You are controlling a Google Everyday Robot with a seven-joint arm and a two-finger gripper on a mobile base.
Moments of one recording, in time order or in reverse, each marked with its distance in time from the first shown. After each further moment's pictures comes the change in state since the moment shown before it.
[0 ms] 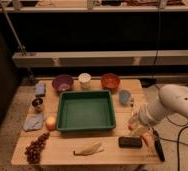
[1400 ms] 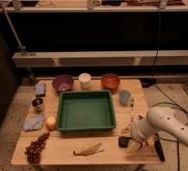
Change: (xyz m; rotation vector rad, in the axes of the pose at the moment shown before) arm 0.043 0.016 0.114 -0.065 0.002 -0.199
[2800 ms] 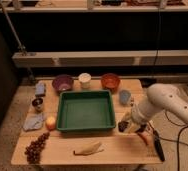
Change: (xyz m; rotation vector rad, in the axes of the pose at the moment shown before) arm -0.067 -0.052 -0.107 0.024 0.030 0.014
